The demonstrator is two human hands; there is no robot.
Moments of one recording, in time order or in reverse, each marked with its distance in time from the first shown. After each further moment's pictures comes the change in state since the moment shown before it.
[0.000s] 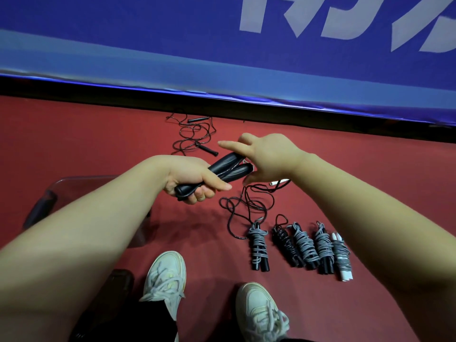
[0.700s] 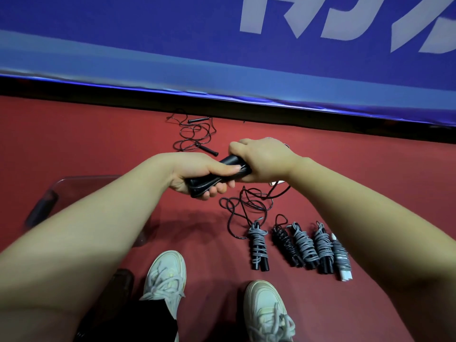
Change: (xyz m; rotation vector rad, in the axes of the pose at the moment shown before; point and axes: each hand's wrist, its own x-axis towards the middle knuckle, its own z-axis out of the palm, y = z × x) left_hand -0.001 0.010 0.007 -0.078 -0.029 0.060; right_hand 0.001 -0.013 0.000 0.182 0.119 -0.021
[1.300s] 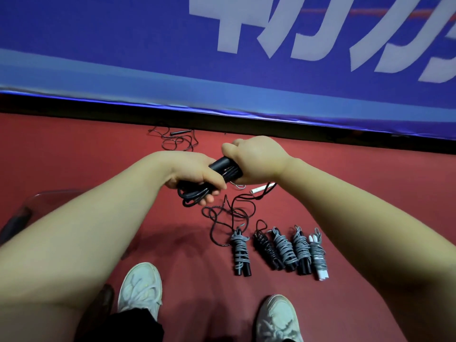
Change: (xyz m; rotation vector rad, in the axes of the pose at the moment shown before) left_hand -0.007 0.028 0.026 0.268 0.094 0.162; right_hand -0.027 0.004 -0.037 -0.218 0.003 0.057
